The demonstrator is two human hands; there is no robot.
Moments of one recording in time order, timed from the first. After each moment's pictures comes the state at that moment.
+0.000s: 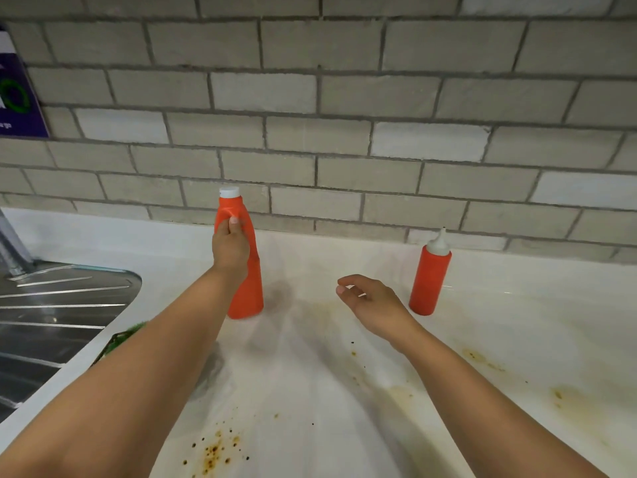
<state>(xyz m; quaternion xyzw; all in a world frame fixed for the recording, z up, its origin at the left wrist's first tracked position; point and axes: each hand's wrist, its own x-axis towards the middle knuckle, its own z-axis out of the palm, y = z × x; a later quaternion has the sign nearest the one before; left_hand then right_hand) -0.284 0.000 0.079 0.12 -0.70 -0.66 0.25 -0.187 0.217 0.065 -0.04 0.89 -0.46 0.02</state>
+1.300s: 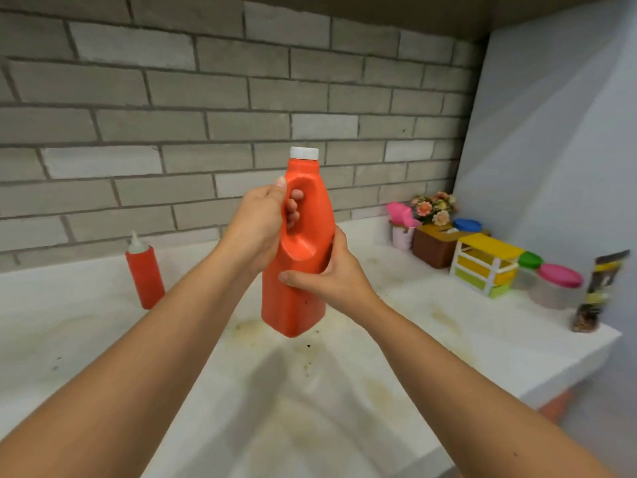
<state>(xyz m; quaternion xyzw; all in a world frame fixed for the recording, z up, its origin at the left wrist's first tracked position) 0.022 0.478 0.202 -0.23 -0.58 -0.78 -0.06 0.082 0.571 0.125 0.06 0.81 -0.53 -0.25</state>
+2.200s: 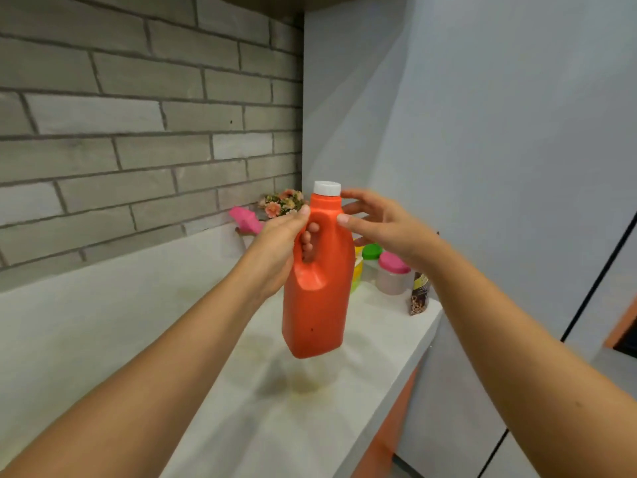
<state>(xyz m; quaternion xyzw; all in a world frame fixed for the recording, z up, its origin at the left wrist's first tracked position) 0.077 0.771 0.162 -0.37 -0.49 -0.72 -0.33 0.213 0.864 0.186 0.19 0.83 -0.44 -0.29</state>
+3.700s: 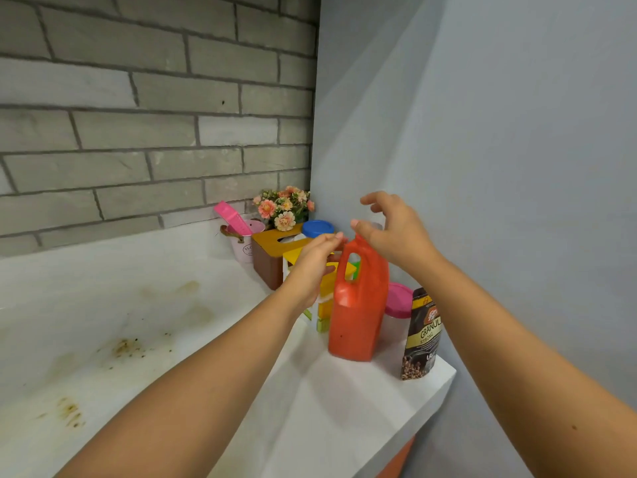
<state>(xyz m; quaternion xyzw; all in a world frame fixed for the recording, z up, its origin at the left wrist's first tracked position) 0.078 0.985 0.089 -0.33 -0.56 -0.70 -0.30 0.184 1.057 0.155 0.25 0.88 -0.20 -0.35</state>
